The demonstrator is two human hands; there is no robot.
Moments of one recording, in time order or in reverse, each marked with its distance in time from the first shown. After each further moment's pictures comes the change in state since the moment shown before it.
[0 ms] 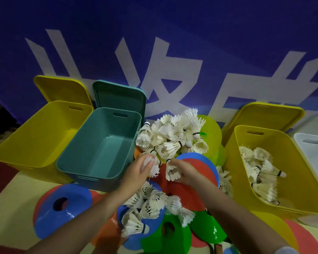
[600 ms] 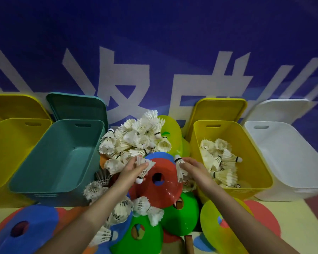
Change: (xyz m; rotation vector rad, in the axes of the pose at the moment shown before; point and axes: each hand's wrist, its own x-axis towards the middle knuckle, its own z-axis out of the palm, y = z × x) left_hand 0.021 0.059 0.083 -0.486 -0.188 -0.314; right_hand -0.109 0.016 -0.136 -0.201 0.237 -0.422
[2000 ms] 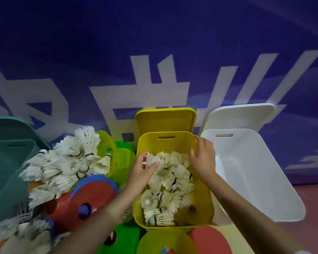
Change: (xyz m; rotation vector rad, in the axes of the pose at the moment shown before) left_hand 0.109 0.048 0.274 0.243 0.153 0.216; right_hand 0.155 0.057 -0.255 -0.668 0.525 -0.402
